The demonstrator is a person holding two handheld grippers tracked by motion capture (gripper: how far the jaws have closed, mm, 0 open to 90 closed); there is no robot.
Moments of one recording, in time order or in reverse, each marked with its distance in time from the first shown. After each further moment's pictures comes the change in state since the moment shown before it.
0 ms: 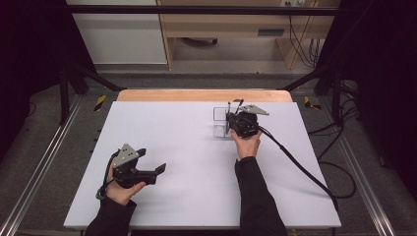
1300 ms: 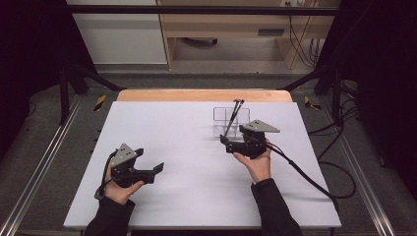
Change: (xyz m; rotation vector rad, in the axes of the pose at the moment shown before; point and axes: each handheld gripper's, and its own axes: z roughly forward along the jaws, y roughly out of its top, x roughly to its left) left arm 0.006 -0.003 -0.001 0.008 0.018 -0.013; right arm 0.022 -0.016 -0.073 0.003 0.154 -0.094
